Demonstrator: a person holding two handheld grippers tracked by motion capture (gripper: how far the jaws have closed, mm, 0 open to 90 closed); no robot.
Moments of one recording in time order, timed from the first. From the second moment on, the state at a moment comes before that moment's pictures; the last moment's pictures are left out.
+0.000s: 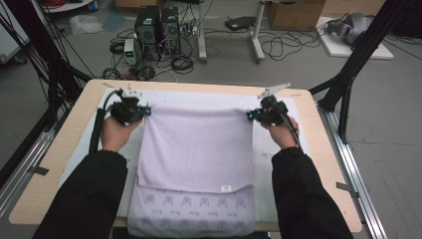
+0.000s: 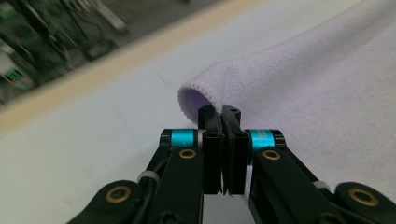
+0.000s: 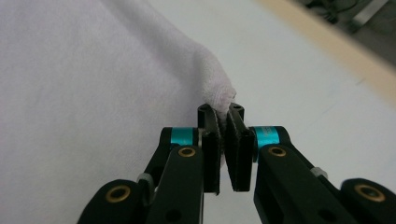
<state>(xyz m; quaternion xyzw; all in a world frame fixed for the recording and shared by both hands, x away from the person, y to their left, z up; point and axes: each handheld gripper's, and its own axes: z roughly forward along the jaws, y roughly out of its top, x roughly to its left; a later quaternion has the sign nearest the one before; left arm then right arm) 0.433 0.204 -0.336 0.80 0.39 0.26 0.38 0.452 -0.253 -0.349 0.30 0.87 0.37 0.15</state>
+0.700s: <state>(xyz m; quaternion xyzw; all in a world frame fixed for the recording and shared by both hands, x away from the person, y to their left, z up) 0.391 0.236 -0.393 0.80 0.39 0.19 0.41 0.419 -0.263 -0.388 0.33 0.85 0.40 0.09</state>
